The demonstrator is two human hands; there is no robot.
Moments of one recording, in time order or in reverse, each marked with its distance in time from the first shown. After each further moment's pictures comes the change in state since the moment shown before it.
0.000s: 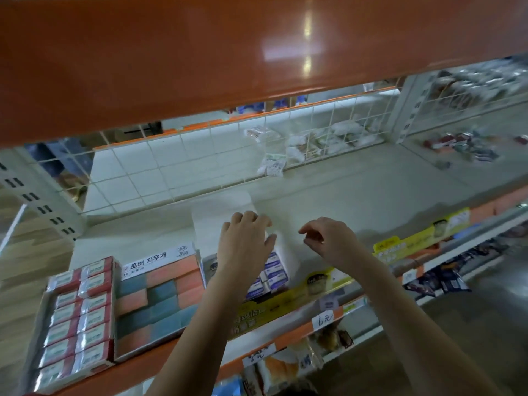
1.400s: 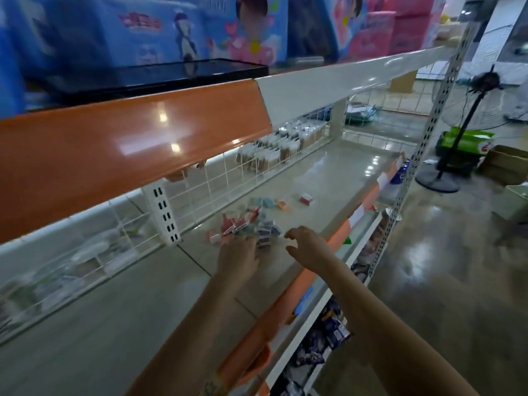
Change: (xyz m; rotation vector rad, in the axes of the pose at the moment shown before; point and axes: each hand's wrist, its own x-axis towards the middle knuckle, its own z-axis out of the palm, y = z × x) left_hand 0.342 0.479 0.208 0.046 -0.136 0.445; right_hand 0.026 0.492 -0.276 -0.125 0.220 0.478
